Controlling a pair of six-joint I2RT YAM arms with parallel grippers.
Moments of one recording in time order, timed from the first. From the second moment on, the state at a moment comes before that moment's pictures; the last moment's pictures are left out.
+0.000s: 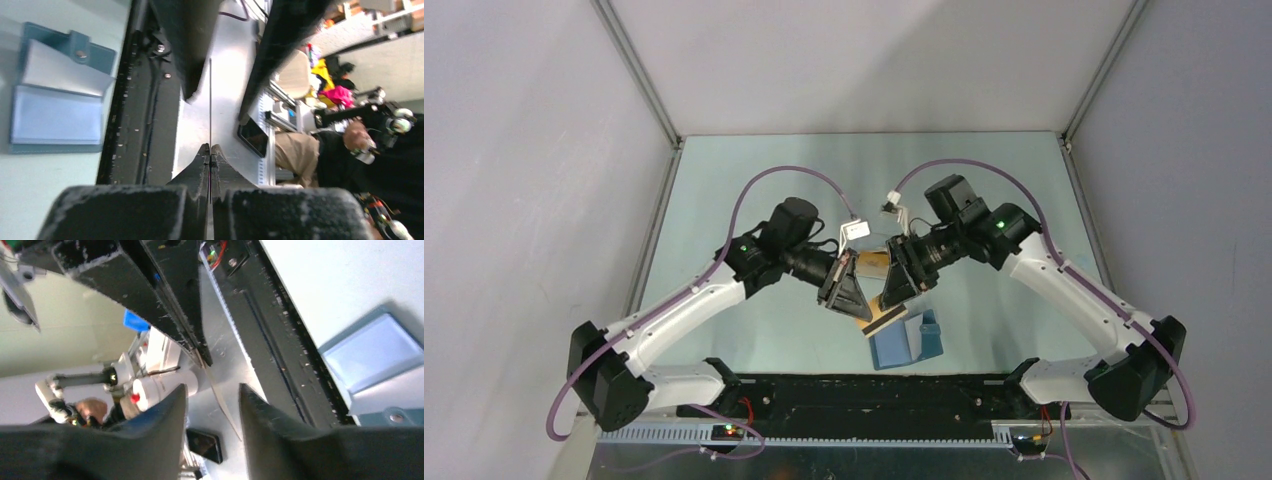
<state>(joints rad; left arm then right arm) -0.74 1.21 1.02 -0.47 1.07 -0.35 0.71 1.31 1.33 -0.96 -0.89 0.26</state>
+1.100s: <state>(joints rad) -0.80 0.81 0.57 0.51 0.32 -1.18 0.60 1.04 0.91 0.12 -0.84 1.05</state>
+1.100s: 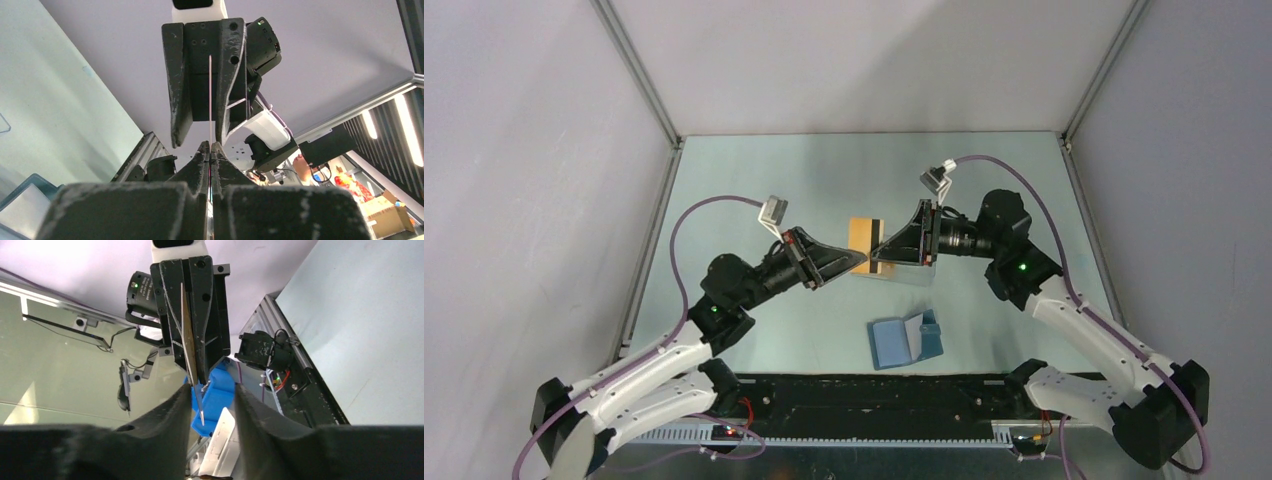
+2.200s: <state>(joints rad) -0.81 0.88 0.28 0.44 0.16 -1.31 0.49 0.99 0.81 -0.37 -0.69 0.69</state>
